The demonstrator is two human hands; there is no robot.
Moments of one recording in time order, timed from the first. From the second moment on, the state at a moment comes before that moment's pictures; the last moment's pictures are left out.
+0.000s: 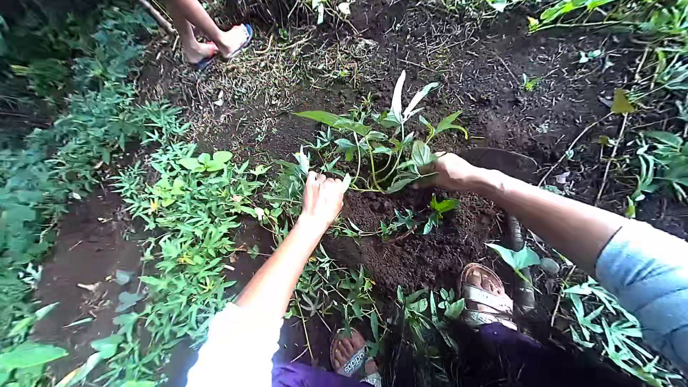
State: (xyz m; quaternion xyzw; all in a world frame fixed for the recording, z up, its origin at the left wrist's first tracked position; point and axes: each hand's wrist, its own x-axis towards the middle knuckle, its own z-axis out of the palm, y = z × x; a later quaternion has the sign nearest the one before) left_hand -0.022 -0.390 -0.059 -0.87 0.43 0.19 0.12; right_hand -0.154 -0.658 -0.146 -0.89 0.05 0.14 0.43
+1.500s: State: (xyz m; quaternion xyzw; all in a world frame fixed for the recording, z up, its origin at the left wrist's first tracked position) left_hand -0.075 -0.410 -0.256 -0.83 0.33 0.38 0.24; right_hand -0.145 -0.579 -0.263 -0.88 0.19 0.37 0.22
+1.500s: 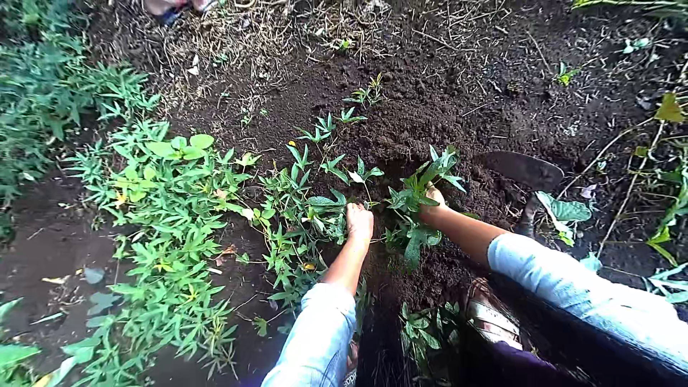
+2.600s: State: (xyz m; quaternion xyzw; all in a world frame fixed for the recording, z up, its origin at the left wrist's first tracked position) left_hand -0.076 -0.402 -0.192 -0.90 0.36 0.20 -0.10; right_hand -0.282 -0.658 -0.179 -0.57 0.52 0.37 0.52
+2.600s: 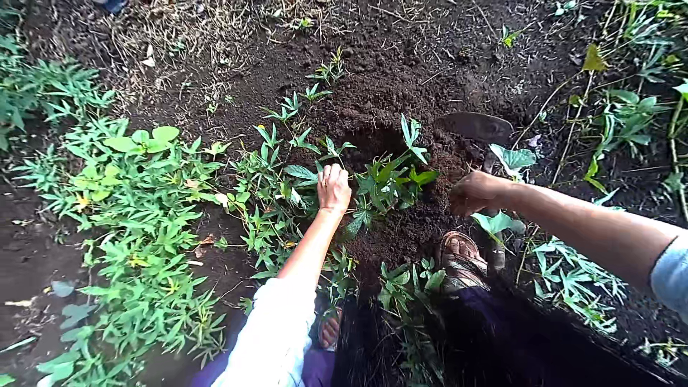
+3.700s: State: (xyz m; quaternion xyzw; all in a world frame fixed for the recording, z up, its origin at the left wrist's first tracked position) left_hand -0.076 -0.418 -0.244 -0.80 0.34 0.48 0.15; right_hand -0.247 -0.663 -0.190 -0.76 0.37 0.45 0.30
